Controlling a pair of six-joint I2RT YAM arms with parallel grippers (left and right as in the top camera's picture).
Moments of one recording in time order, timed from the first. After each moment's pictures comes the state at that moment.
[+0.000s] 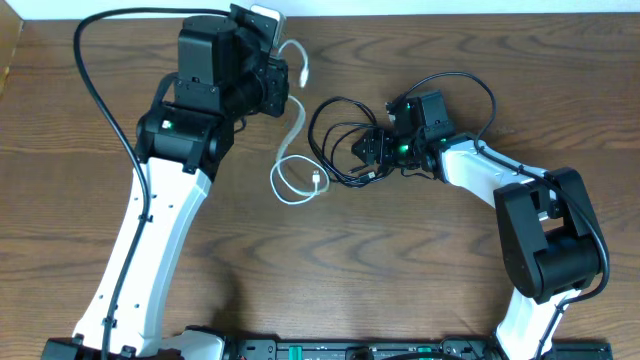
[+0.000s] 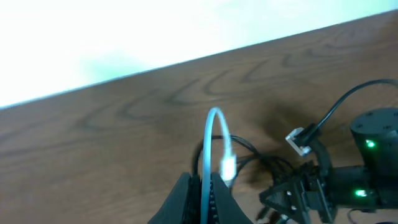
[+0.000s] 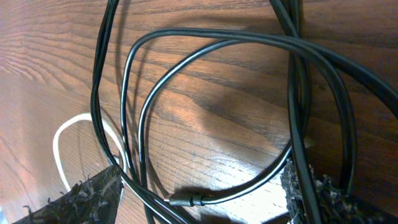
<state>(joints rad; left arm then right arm) -0.24 1.47 1.51 -0.65 0.17 0.00 0.33 1.97 1.11 -0.10 -0.50 0.49</state>
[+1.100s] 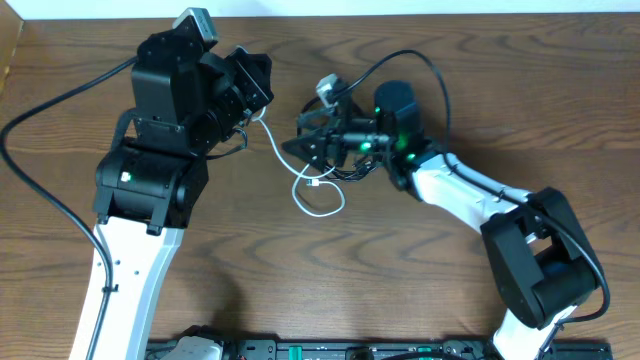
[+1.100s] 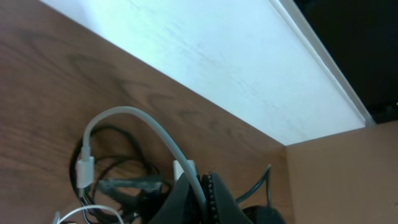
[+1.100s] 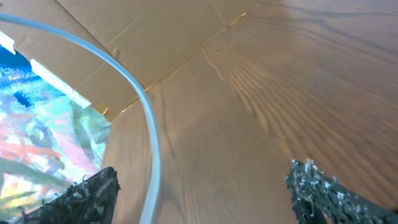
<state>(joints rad) -0.24 1.29 1.51 -0.67 0.18 -0.82 0.54 1.89 1.11 0.53 -0.88 0.41</state>
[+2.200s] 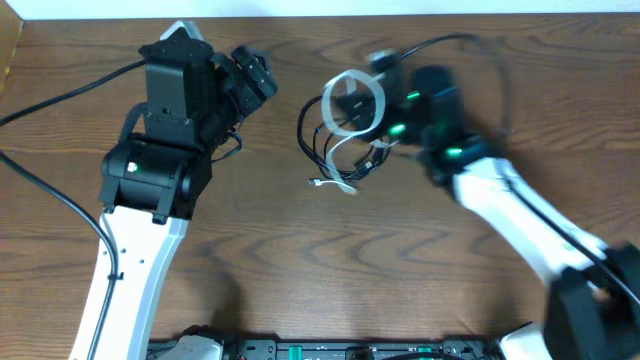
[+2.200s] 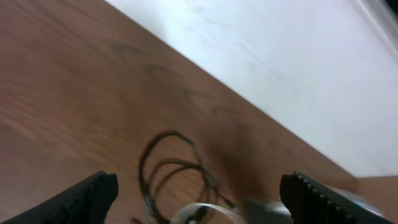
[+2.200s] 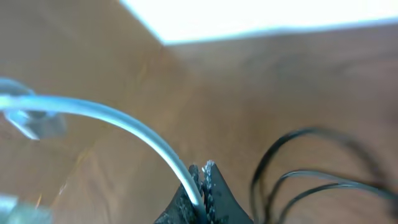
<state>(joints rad) -0.24 1.32 1.51 -0.80 -0.07 -0.77 0.39 1.59 1.11 0.14 -0.53 0.51</state>
